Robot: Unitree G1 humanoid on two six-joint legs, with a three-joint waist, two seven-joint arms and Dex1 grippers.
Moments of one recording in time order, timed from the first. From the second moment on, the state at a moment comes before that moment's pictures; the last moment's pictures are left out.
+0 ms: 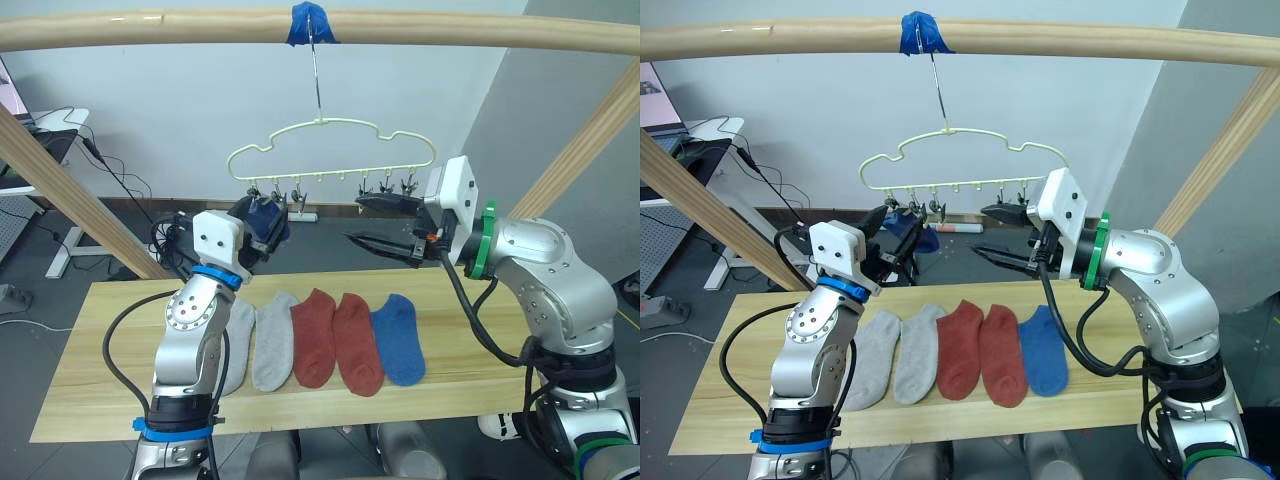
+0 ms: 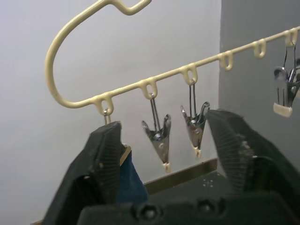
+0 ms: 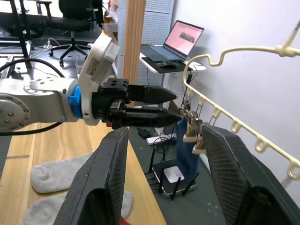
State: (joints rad) left arm -0.27 0.24 0.11 -0.15 -0.25 0.10 -0.34; right arm -0.58 -0.47 0.05 -0.50 0.43 0.69 0.83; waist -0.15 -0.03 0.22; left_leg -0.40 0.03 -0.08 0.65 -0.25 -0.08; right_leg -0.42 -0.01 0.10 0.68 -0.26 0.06
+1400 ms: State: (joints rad) left arm -0.43 0.15 0.13 0.14 -0.20 -0.01 -0.21; right arm -0.56 -0.55 0.02 -0.52 0.53 0.73 0.74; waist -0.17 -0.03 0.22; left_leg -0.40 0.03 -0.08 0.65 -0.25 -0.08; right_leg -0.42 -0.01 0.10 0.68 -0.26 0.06
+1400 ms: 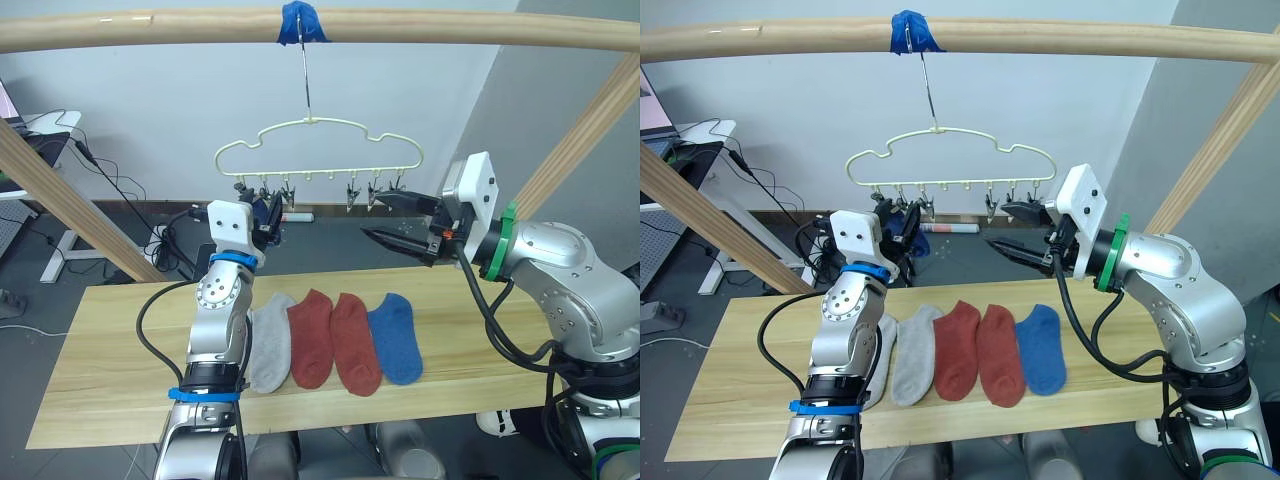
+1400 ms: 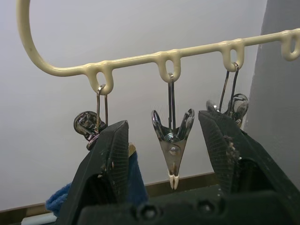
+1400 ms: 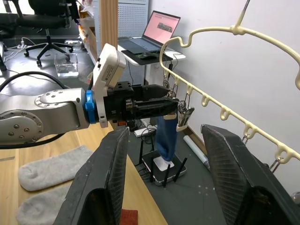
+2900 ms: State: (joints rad) left arm -0.42 0.21 0.12 0.11 -0.19 0.02 -0.27; right arm -0.23 -0.24 0.23 0.13 0.06 0.53 0.28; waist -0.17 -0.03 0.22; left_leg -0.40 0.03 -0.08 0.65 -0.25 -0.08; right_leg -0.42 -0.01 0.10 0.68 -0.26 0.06
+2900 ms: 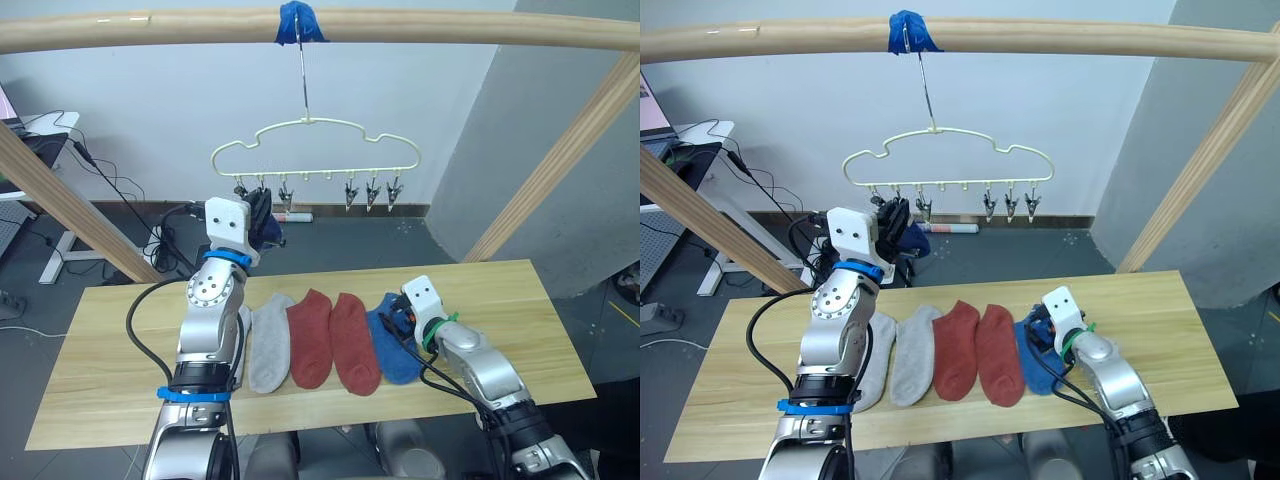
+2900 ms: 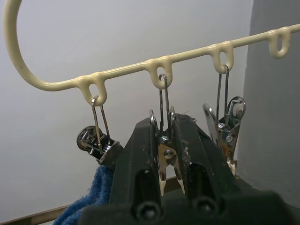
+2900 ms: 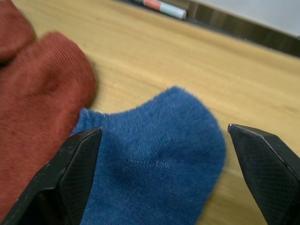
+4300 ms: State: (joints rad) left arm -0.42 0.36 0.19 -0.11 -0.53 0.51 -0.46; right arm -0.79 0.00 0.38 0.47 -0.06 0.25 0.52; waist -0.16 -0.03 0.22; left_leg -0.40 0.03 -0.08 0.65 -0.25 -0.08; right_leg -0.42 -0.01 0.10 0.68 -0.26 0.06
